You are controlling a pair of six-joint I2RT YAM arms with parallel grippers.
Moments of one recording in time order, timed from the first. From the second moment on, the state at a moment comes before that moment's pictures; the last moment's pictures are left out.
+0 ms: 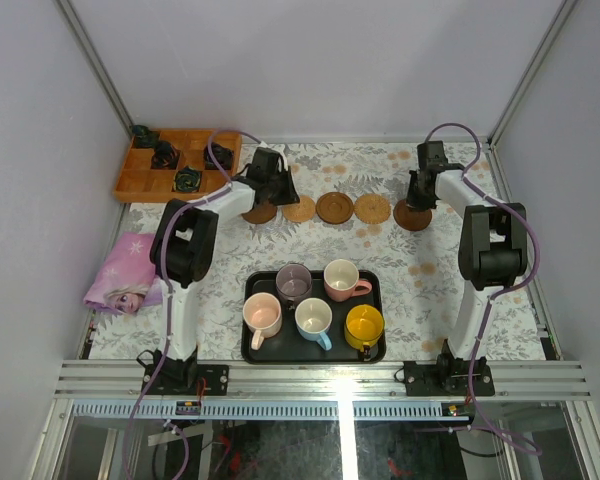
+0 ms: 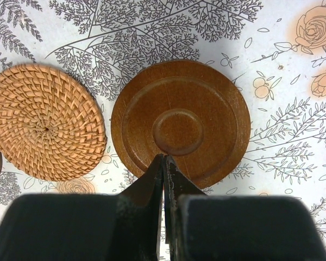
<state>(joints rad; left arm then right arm) -0.35 2.12 1.53 -0.13 0.25 -0.45 0.08 2.00 1.48 -0.54 0.07 0.27</state>
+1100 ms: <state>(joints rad) -0.35 2.19 1.52 -0.13 0.20 -0.44 0.07 2.09 1.51 -0.54 0.06 0.29</state>
